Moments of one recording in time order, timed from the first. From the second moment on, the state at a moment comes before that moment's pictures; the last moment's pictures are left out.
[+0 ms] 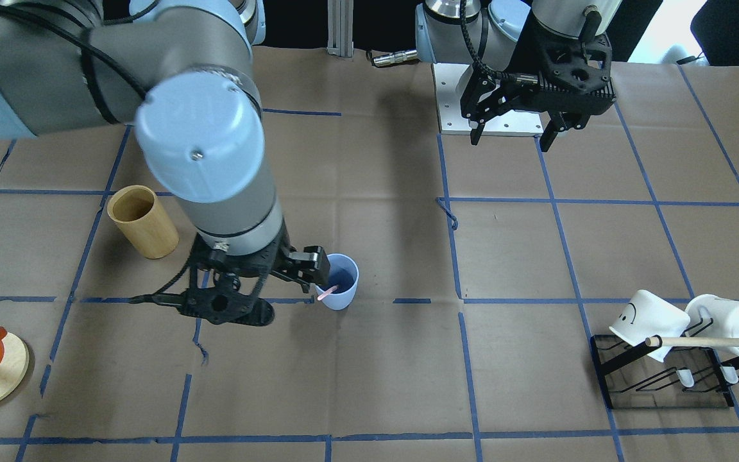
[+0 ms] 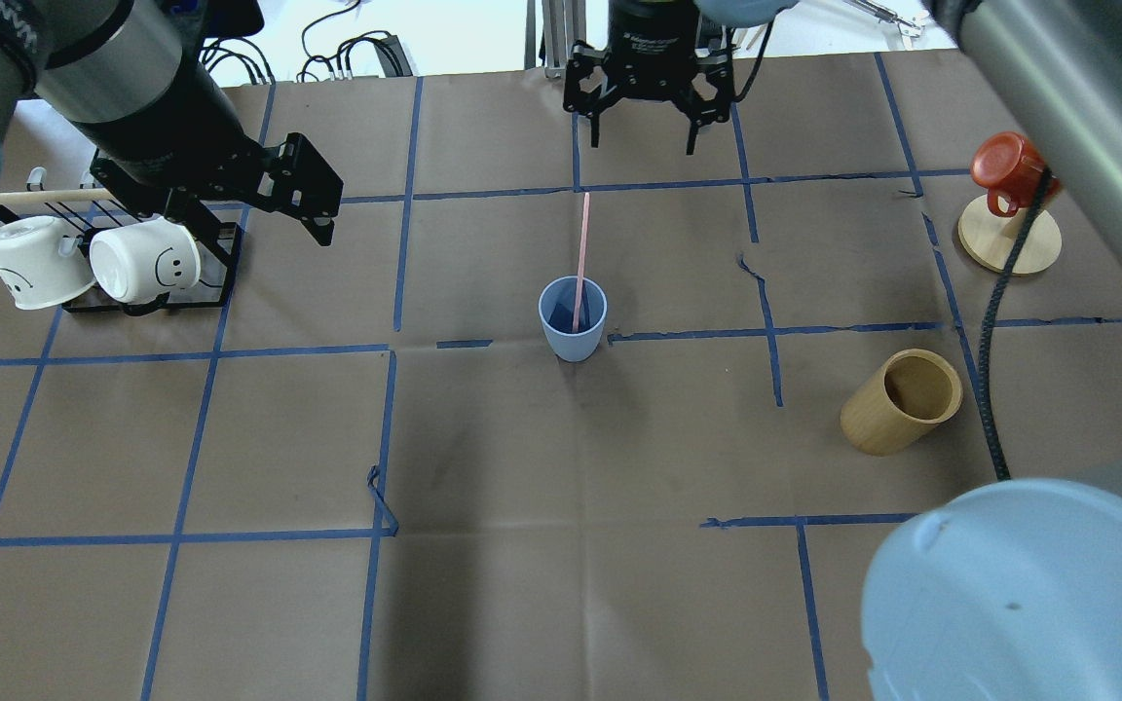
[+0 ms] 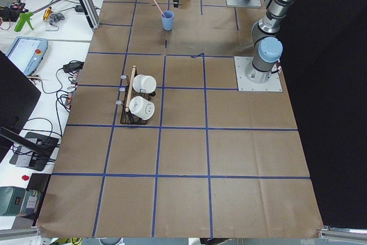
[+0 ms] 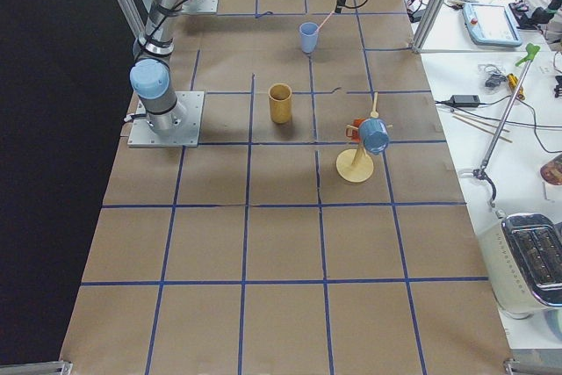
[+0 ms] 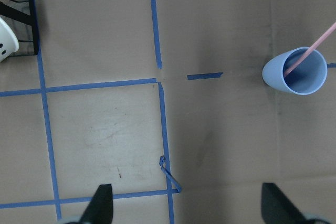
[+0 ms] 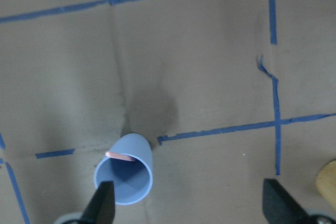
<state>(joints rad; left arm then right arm) -1.59 -1.50 -1.57 -1.58 1.55 0.06 1.76 -1.10 1.06 -1.44 -1.53 0.32</state>
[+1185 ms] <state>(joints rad) -1.59 -1.50 -1.57 -1.57 1.55 0.06 1.59 -1.54 1.53 -1.56 -1.60 0.16</state>
